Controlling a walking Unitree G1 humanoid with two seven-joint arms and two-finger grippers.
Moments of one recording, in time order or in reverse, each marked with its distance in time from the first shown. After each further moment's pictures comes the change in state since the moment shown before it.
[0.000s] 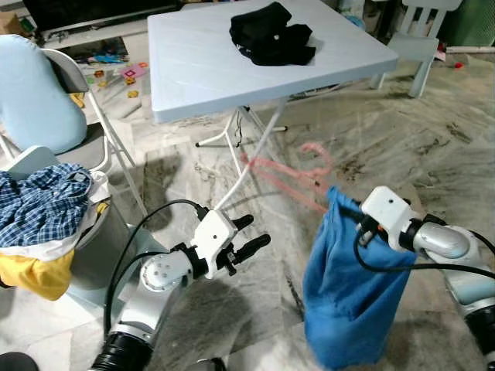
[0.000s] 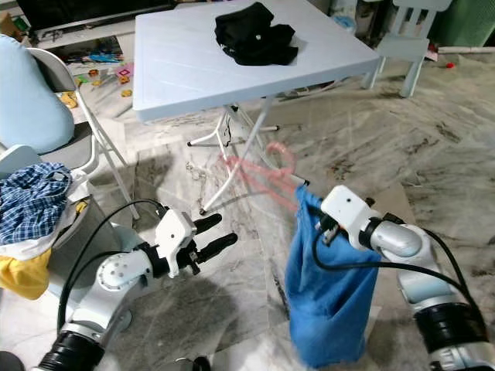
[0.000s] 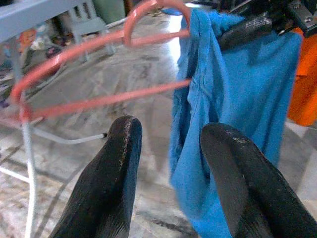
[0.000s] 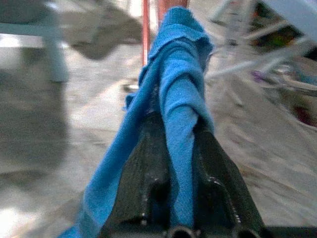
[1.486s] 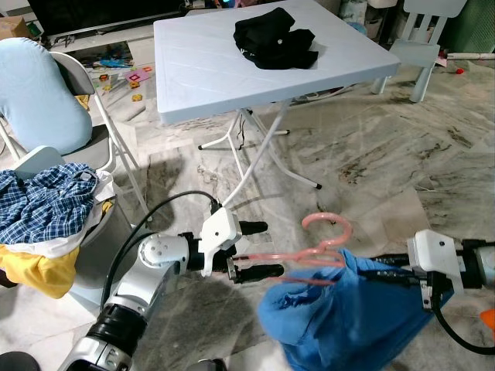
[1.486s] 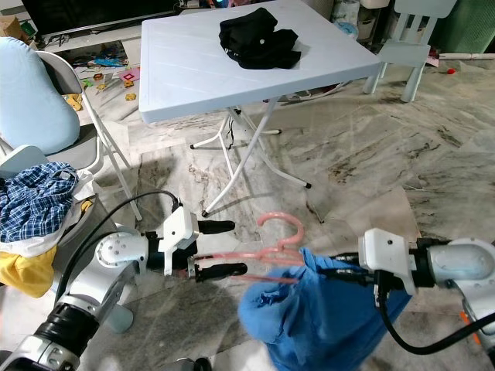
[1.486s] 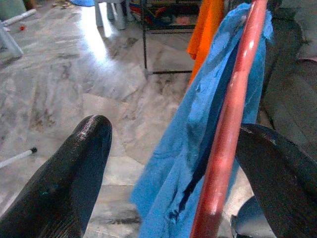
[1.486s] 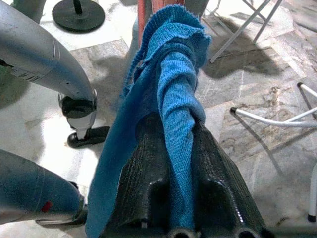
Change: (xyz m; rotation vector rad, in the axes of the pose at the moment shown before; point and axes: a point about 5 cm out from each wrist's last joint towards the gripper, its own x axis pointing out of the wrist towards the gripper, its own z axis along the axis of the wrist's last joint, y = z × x) left arm 0.006 0.006 0.011 0.009 0.044 -0.395; right arm -0.069 0.021 0.000 -0.072 -0.084 0.536
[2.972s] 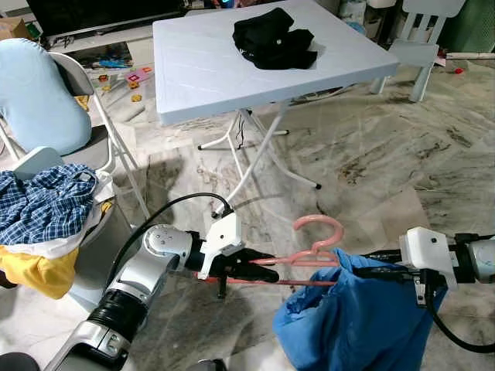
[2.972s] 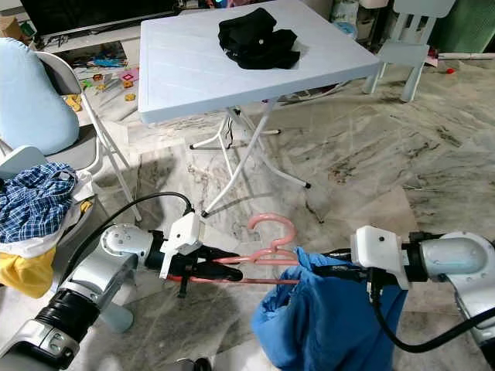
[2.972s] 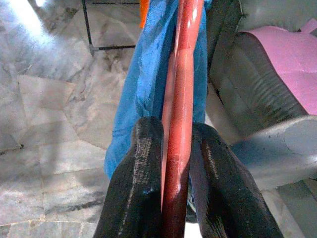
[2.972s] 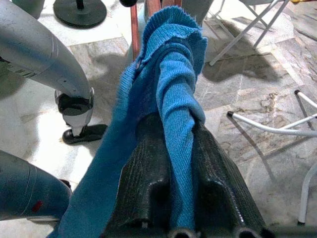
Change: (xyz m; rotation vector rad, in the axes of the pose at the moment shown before) left arm 0.002 -0.002 0.000 -0.041 0.113 -0.234; right arm 0.006 -0.006 0.009 -0.055 0.008 0.012
